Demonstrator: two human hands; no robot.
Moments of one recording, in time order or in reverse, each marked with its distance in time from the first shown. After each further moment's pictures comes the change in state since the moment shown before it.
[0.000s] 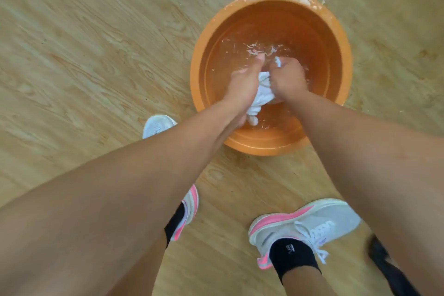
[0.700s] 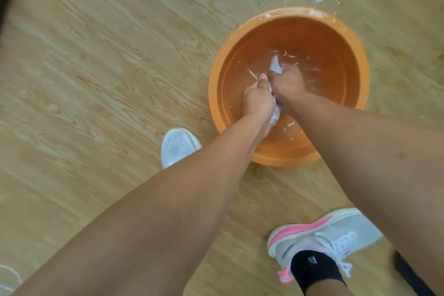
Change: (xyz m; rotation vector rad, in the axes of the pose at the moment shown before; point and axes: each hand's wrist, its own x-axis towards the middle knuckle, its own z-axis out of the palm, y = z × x) left_hand 0.013 -0.011 0.010 -0.082 0.193 0.004; right_hand -0.004 -0.032 0.027 0.114 -0.022 0.063
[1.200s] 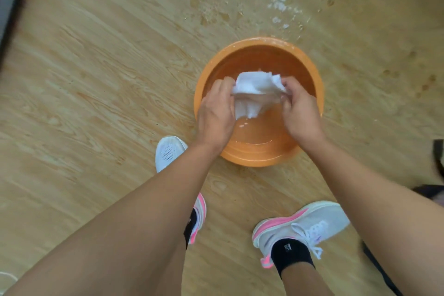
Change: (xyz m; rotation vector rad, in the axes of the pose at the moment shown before) left_hand -0.044 0.026 -0.064 0.857 0.112 0.963; right_hand -0.078 0.021 -0.092 -0.168 0.098 -0.461
